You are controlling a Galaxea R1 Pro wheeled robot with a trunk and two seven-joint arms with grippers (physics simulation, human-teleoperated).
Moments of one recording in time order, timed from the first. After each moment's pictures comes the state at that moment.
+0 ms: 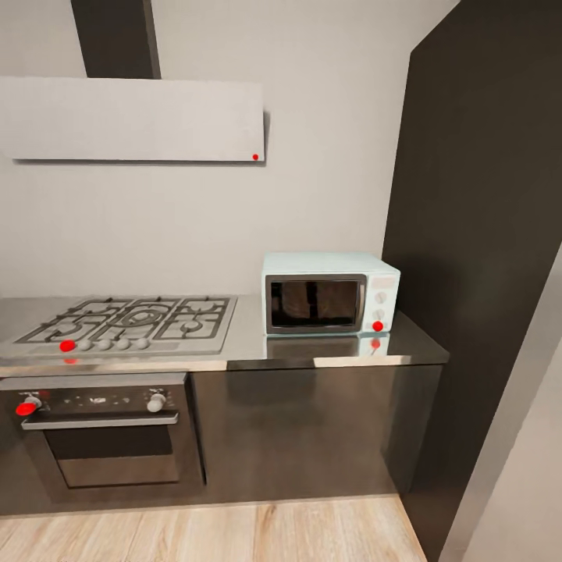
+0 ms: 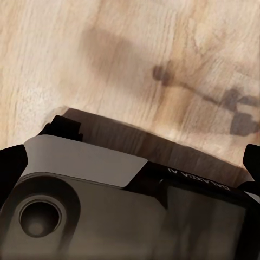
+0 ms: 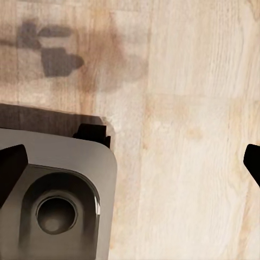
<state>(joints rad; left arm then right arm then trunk) -0.22 -0.02 -0.06 0.00 0.45 0.01 -0.05 -0.16 -0.12 0.02 0.03 0.09 -0.13 0.07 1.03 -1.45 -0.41</state>
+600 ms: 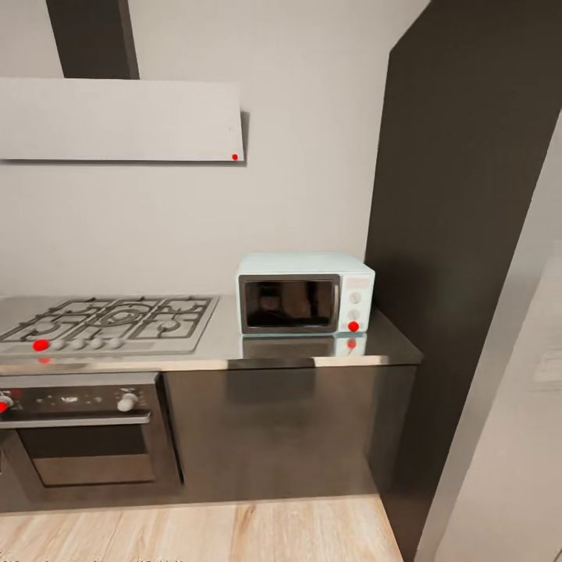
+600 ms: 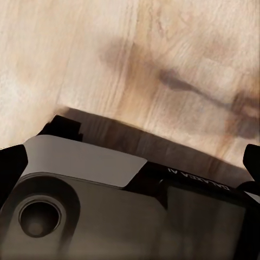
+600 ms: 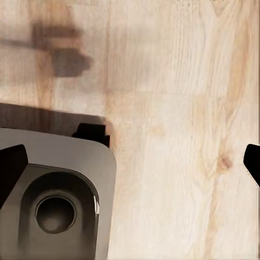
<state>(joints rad) -0.22 -0.02 -0.06 0.00 0.45 0.01 -0.05 -0.16 -0.12 0.02 0.03 0.10 -0.13 0.07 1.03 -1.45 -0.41</state>
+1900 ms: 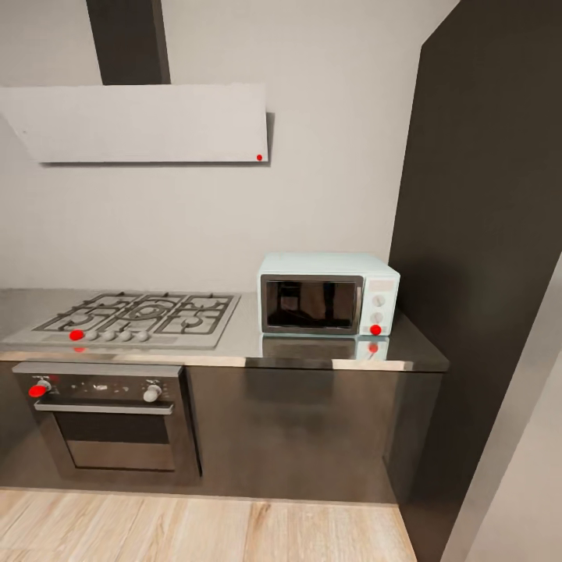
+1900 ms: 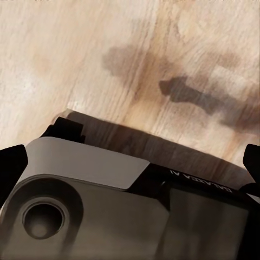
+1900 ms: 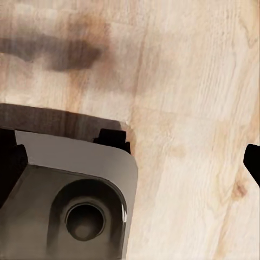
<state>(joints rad) -0.22 -0.01 -0.06 0.00 0.45 0.01 -0.04 -0.16 -0.08 0.02 0.01 0.11 -0.12 0.06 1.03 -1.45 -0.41</state>
